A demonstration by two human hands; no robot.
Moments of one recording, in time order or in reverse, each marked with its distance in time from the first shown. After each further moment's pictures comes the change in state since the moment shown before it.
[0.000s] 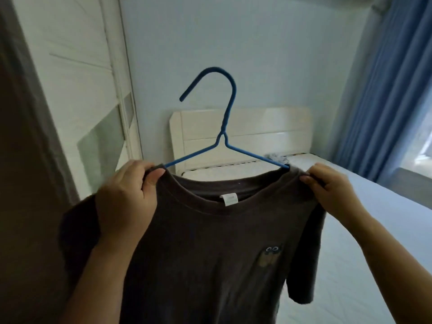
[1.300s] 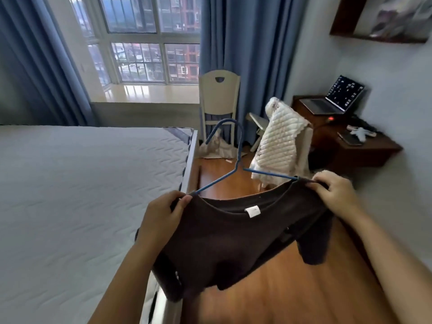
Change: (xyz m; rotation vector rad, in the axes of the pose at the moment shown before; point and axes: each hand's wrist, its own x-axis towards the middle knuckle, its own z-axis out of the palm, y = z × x) left_hand -0.349 0.812 0.055 -1.070 -1.093 0.382; right_hand -0.738 0.152 -0.645 -0.650 0.367 1.194
